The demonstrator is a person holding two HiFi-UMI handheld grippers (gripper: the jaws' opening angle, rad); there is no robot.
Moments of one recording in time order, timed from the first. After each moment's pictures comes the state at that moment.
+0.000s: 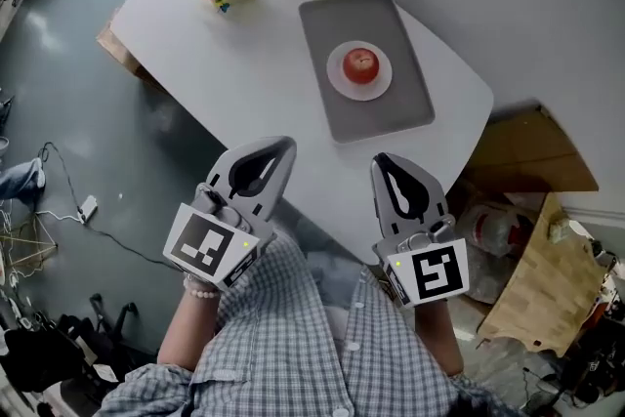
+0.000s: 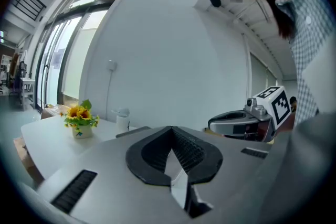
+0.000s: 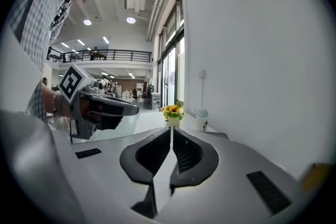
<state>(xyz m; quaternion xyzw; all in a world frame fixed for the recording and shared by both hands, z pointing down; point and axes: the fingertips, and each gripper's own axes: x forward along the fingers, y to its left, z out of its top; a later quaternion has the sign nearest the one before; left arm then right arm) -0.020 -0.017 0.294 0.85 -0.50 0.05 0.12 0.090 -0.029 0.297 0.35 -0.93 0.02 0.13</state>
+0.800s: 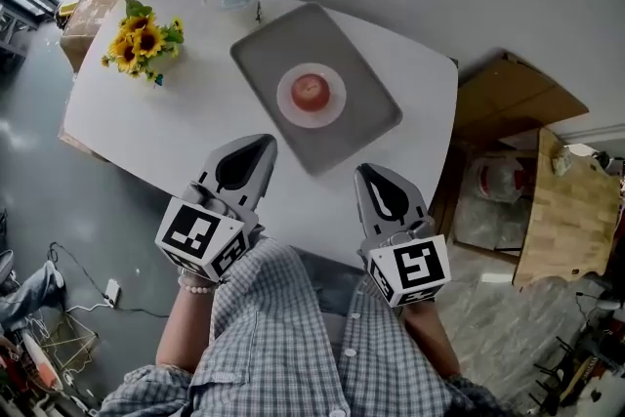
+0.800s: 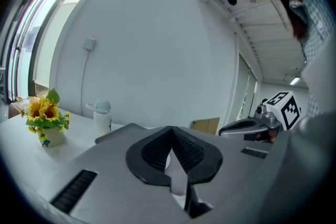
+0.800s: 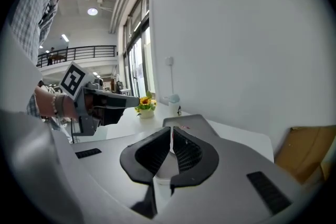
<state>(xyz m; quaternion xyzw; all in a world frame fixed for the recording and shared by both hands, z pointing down) -0.004 -0.122 0.321 0.90 -0.39 0.09 0.16 0.119 -0.079 0.340 0.51 -0.84 0.12 0.15</state>
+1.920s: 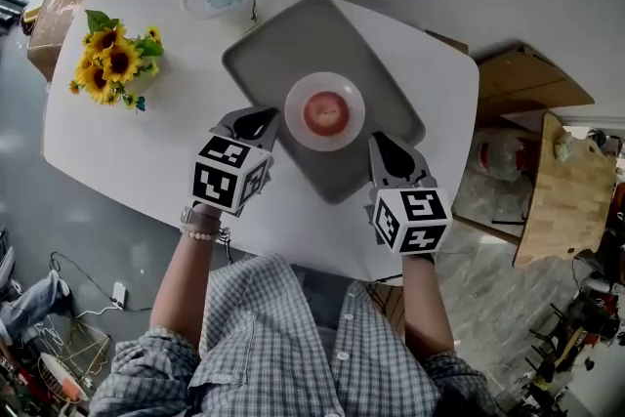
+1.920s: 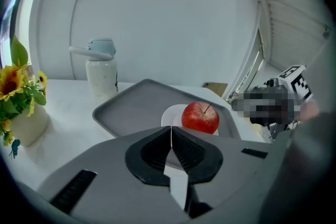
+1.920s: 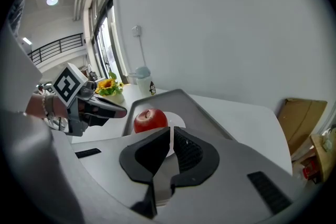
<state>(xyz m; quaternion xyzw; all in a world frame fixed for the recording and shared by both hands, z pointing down) -0.021 -0.244 0.479 0.86 -0.33 0.29 0.26 0.136 -0.190 0.447 0.58 -0.75 0.25 0.21</state>
